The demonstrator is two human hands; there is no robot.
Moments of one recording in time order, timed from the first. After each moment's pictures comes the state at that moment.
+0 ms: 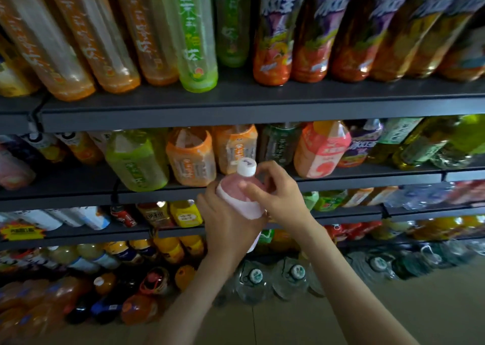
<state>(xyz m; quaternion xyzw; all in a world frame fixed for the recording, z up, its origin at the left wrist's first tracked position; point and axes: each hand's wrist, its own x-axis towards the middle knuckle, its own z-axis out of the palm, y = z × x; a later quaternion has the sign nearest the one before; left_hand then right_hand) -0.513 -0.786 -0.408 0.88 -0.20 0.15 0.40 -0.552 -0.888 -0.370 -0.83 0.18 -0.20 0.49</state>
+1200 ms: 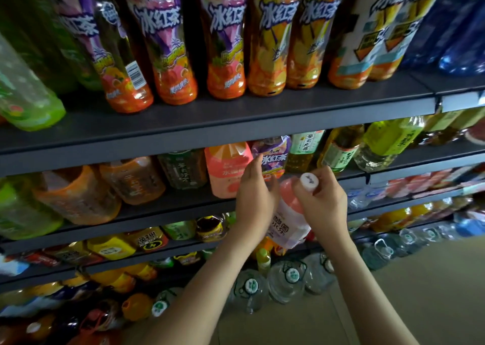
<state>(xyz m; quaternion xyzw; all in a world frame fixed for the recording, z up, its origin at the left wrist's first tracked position) -0.588 -1.047 -0.392 0.82 -0.32 -0.03 0.48 -0.686 -1.117 -0.372 -0.76 0.42 -0.31 0.40</state>
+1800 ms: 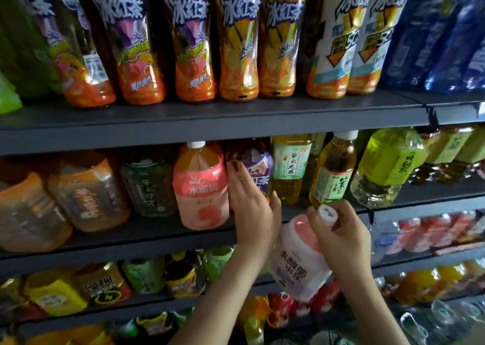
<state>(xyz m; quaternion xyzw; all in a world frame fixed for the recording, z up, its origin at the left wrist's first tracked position) -0.601 -1.120 -0.458 0.83 -0.31 0.15 0.44 -0.724 -1.178 -0.441 -0.74 0.41 -0.37 0.38</state>
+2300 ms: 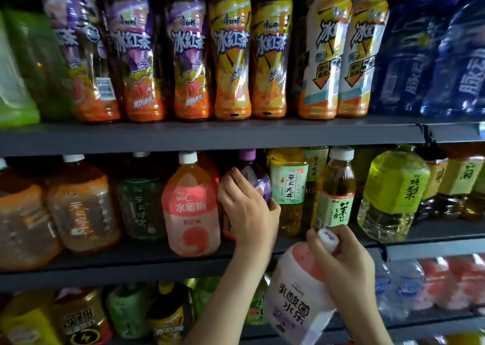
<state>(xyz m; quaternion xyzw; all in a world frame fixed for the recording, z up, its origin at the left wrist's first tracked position) -0.579 -1.164 -0.455 0.86 -0.21 0.35 0.31 -0.721 -1.209 -0.472 -0.73 0.34 -0.43 0.41</state>
